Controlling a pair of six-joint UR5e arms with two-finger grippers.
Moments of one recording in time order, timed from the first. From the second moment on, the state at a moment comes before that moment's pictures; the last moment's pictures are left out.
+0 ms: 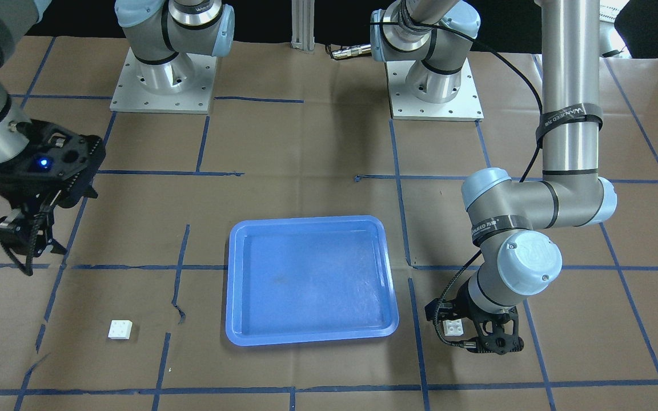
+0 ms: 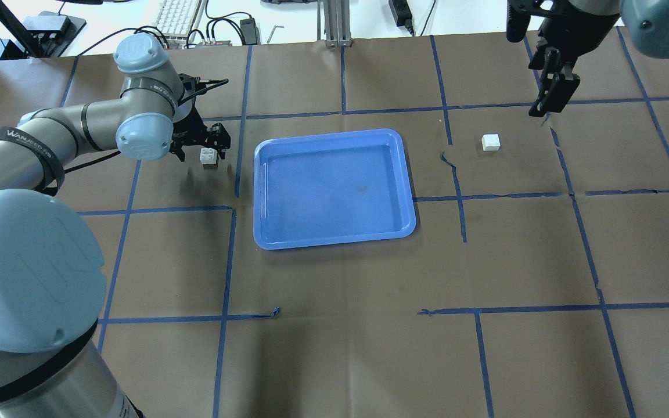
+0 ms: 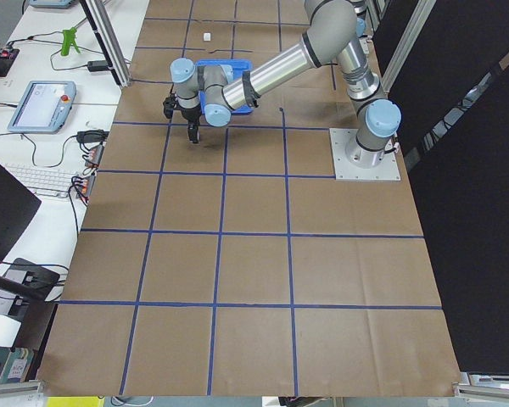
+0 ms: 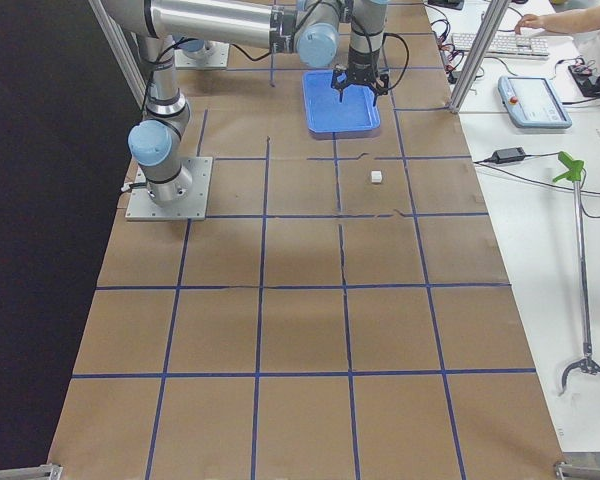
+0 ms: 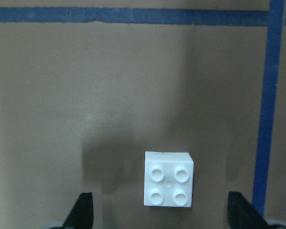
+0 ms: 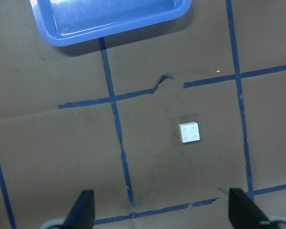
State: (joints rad) left arm -1.47 -2.18 -1.60 -0.92 1.59 0.08; right arm 1.42 -1.34 1.44 -1.73 -1.52 -1.61
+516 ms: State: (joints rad) left arm -1.47 -2.18 -1.61 -0.90 1.59 0.10; right arm 1.31 -1.11 1.29 -1.74 -1.32 -1.88
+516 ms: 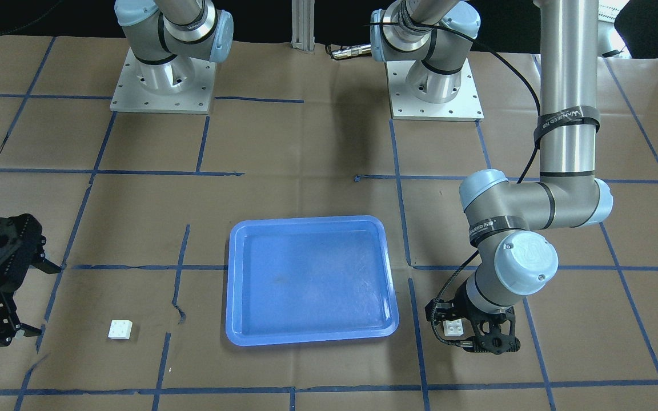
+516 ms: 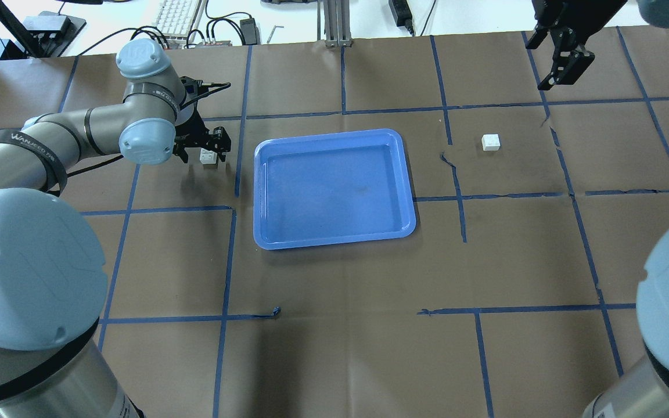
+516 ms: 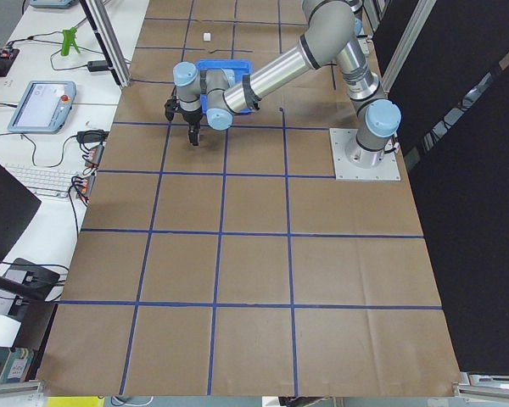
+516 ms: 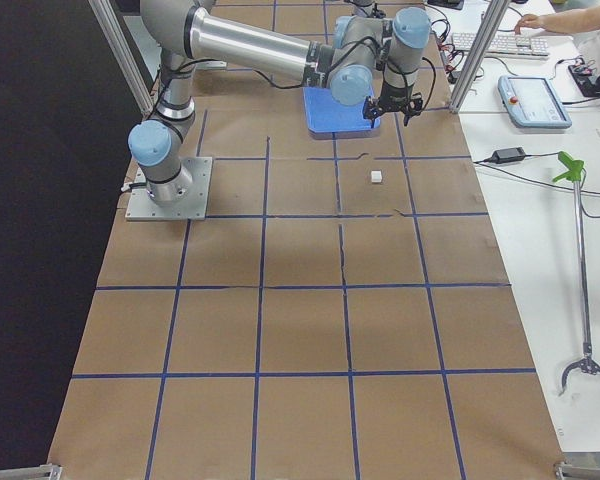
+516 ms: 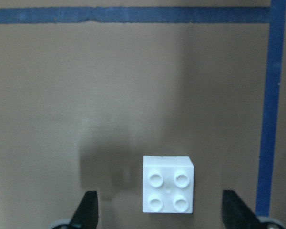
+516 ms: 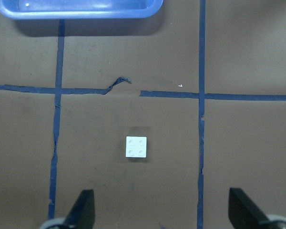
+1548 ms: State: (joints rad) left arm -1.53 -2.11 -1.63 -0.92 1.56 0.37; right arm 1.22 -0.92 1.45 -1.81 -1.05 -2.07
